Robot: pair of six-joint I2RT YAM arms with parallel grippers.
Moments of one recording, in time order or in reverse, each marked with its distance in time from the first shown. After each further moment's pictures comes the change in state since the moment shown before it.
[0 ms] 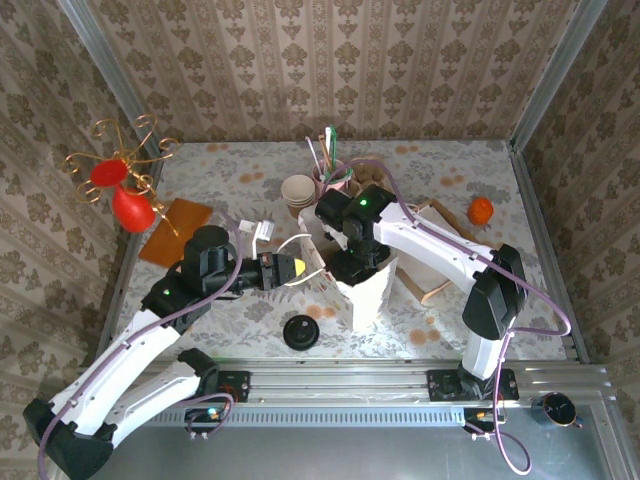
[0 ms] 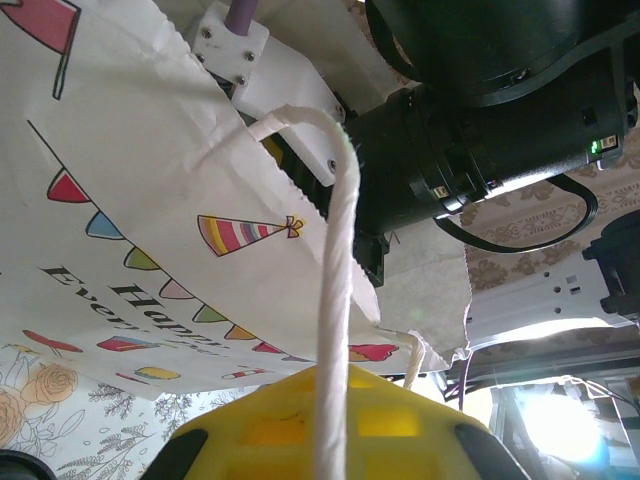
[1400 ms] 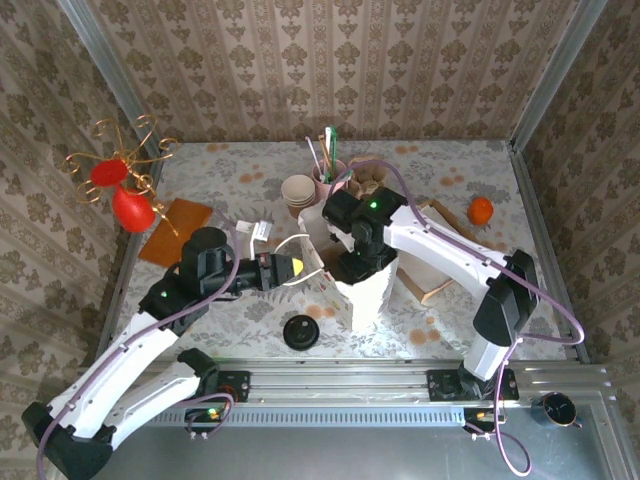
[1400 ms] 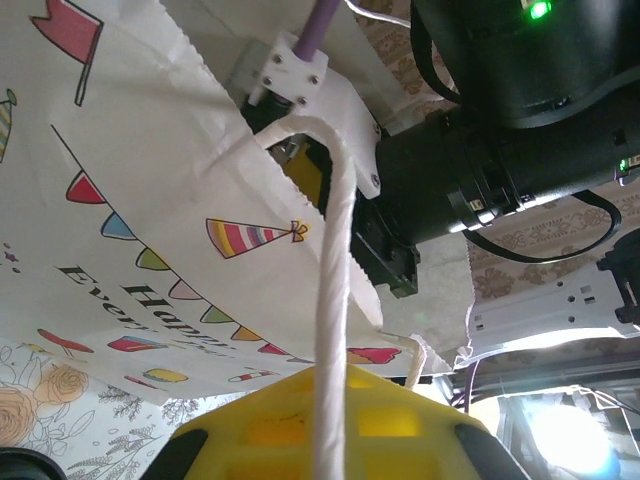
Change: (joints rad) left arm 0.000 -0.021 0.000 -0.014 -0.029 0.000; right arm -0.005 -0.077 -0.061 -0.002 -0.016 0.004
